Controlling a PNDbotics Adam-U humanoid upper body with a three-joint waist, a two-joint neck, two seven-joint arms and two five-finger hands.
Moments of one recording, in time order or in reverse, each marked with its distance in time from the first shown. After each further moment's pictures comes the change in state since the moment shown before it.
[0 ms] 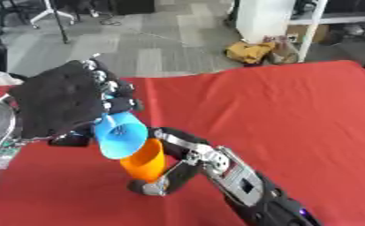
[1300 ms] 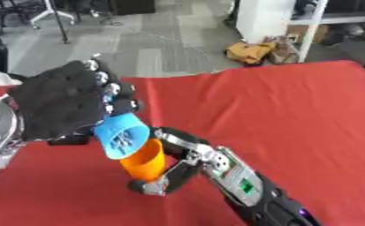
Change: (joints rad) left arm 0.000 0.000 0.000 -0.013 -0.063 -0.005 0.021; right arm 0.000 0.000 0.000 0.000 0.000 0.003 -0.006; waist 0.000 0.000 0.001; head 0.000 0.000
